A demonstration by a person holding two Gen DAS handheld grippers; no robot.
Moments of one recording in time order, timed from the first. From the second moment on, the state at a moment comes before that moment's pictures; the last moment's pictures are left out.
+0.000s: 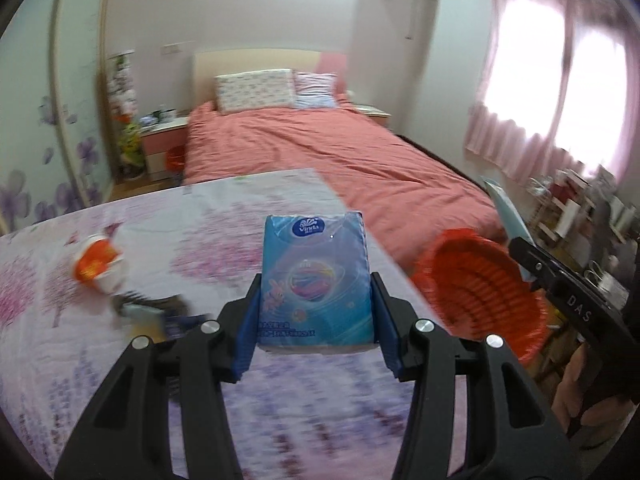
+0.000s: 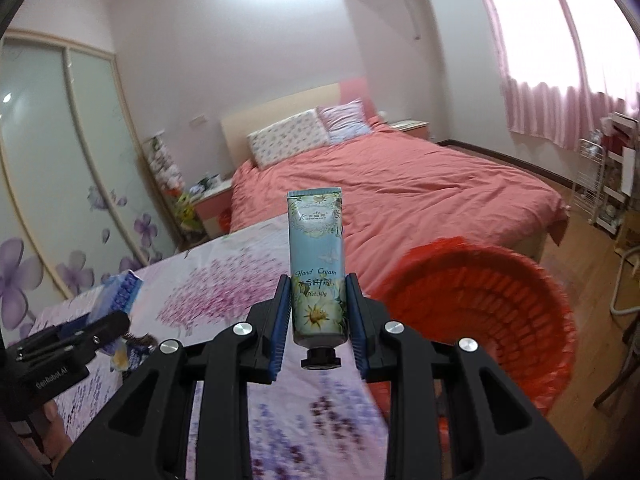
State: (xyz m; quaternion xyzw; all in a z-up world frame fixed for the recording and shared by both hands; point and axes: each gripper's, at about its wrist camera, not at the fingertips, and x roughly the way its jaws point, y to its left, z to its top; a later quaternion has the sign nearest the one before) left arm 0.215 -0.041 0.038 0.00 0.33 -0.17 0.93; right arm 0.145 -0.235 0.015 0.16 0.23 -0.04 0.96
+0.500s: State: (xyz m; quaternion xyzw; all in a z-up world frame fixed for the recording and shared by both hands) left arm 0.226 -0.191 0.013 0.03 0.35 -0.30 0.89; right arm 0.131 -0.316 -0.008 0.20 0.22 -0.11 0.95
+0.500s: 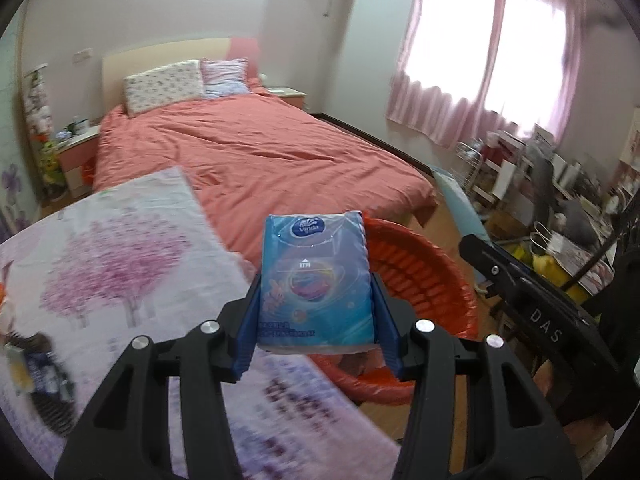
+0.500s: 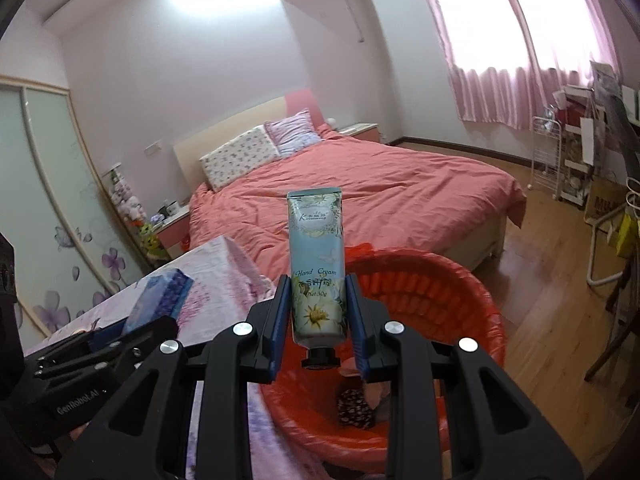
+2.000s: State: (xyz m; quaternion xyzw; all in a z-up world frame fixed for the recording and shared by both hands) left arm 0.236 0.071 -0.027 0.04 0.37 0.04 0.93; right arm 0.172 -0.179 -0.023 0.12 0.31 0.02 0.94
